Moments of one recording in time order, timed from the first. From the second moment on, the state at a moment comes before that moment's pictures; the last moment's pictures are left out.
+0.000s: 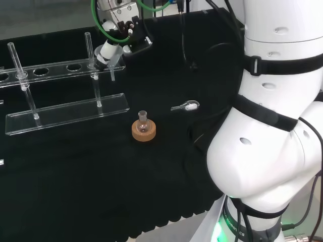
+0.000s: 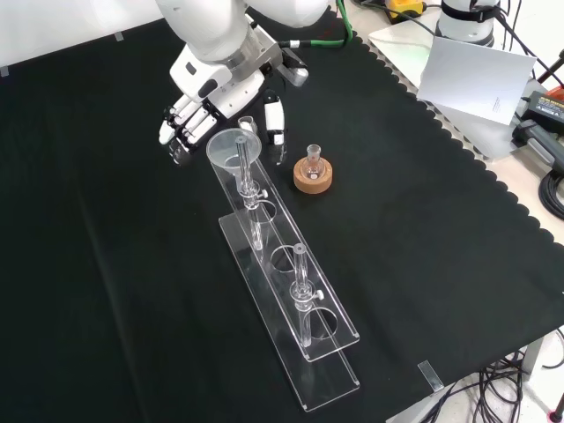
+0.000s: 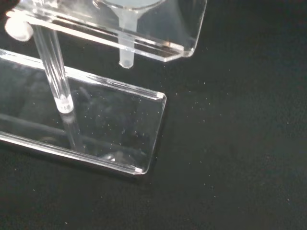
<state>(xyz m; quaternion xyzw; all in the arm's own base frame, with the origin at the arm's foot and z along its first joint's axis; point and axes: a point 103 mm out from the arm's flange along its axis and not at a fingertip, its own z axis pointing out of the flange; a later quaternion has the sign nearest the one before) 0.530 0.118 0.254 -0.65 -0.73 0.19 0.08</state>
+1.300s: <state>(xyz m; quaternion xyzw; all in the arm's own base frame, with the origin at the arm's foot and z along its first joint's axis) 0.536 0.117 0.257 -0.65 -0.73 0.19 0.06</state>
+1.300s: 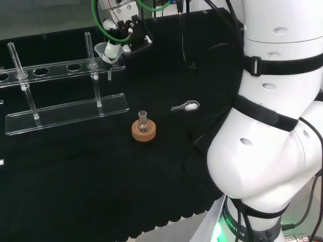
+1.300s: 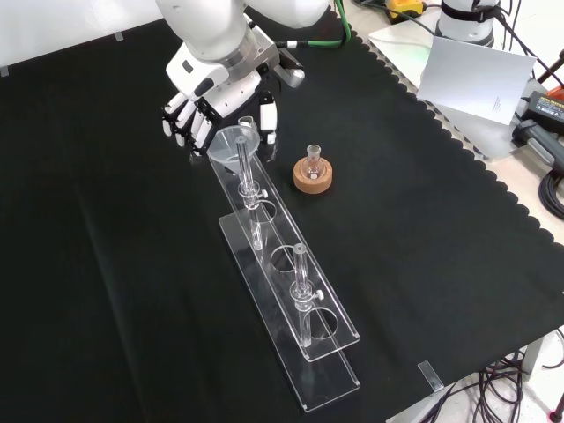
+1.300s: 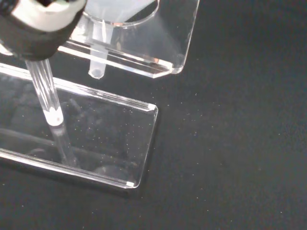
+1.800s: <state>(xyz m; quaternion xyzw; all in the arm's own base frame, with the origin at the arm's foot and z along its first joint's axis) 0.530 0.118 0.288 -0.65 -0.74 0.17 0.03</state>
